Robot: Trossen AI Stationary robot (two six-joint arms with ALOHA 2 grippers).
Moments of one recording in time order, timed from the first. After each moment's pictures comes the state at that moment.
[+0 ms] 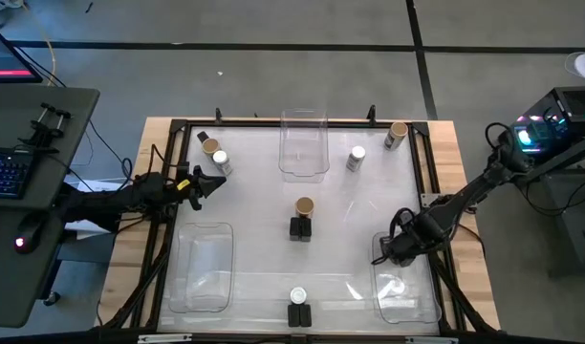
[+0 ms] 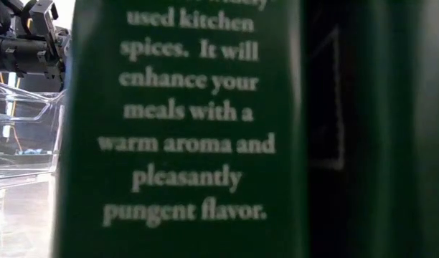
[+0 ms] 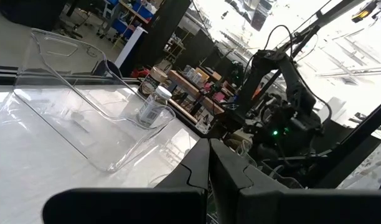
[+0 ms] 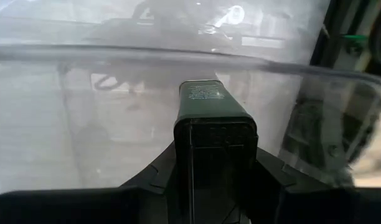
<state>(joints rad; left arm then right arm) 0.06 0.00 0.01 0.05 -0.24 -0.62 0.62 1.24 0.78 -1.10 -0.16 2.11</state>
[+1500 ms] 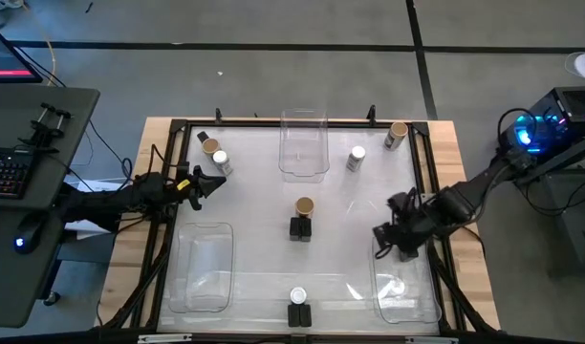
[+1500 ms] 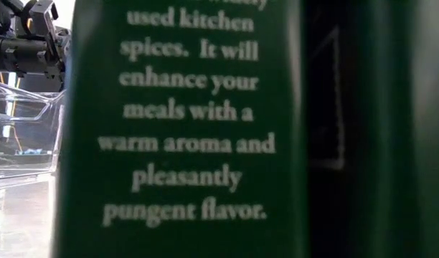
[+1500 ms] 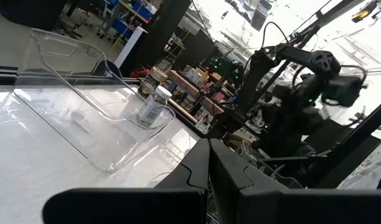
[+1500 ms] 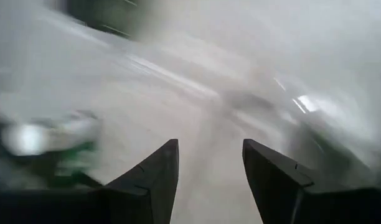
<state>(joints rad) 0.06 0.00 0.01 0.05 -0.24 -0.62 0.57 1.20 1.20 -1.22 0.24 1.68</state>
